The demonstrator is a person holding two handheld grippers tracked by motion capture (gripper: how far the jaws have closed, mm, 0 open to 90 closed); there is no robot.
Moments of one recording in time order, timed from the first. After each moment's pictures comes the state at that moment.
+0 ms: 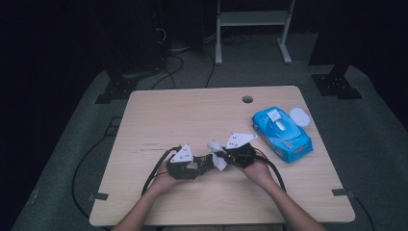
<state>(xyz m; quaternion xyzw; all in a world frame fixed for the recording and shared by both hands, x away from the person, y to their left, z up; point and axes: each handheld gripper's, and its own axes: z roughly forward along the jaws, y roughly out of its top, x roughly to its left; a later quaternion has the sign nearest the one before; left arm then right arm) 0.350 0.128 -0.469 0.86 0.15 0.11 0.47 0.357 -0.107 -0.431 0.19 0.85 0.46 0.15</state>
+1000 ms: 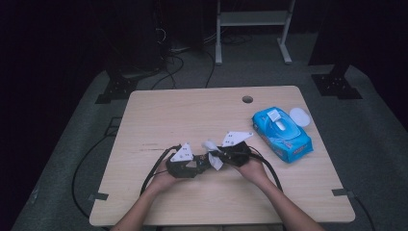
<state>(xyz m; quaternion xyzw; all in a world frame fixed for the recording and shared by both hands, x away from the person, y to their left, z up) 0.354 0.130 -0.468 0.87 0.14 0.12 0.47 0.364 -0.101 -0.432 0.20 0.85 0.47 0.14</state>
